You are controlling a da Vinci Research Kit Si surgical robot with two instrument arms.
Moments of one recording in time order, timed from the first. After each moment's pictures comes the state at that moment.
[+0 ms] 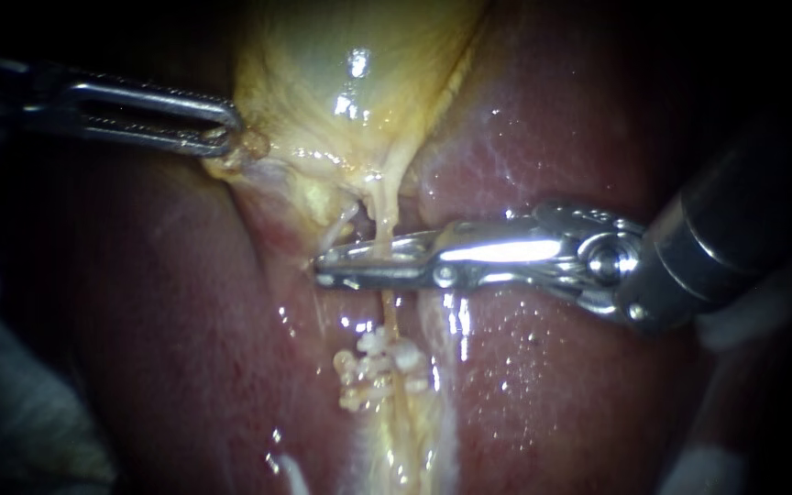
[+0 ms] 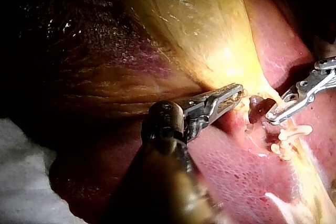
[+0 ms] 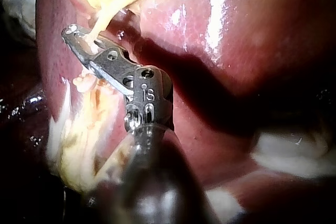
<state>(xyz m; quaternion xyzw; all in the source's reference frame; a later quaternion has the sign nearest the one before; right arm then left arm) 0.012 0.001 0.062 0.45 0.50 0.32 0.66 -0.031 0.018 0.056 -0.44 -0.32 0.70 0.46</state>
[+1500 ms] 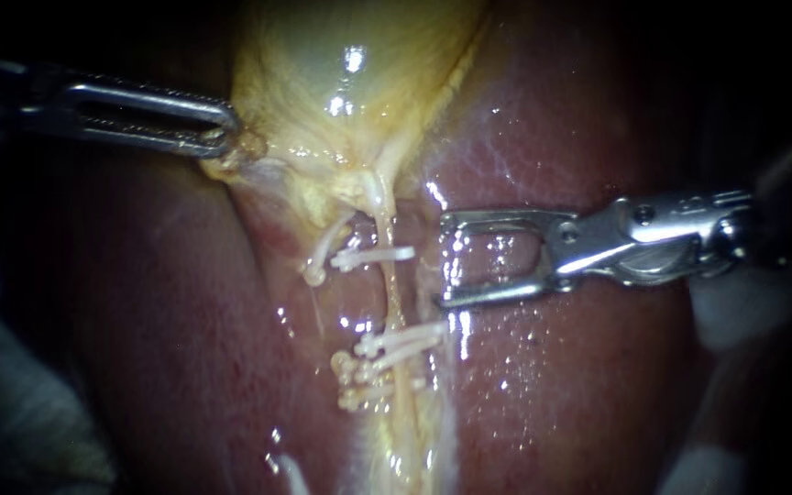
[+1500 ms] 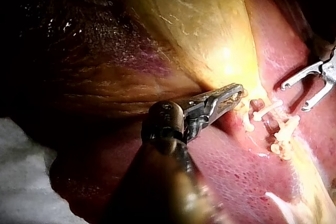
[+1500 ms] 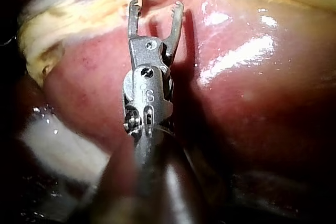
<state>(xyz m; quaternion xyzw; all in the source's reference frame) 0.003 0.001 0.060 0.20 0.53 0.11 0.81 -0.031 0.018 0.056 -0.44 -0.32 0.70 0.46</state>
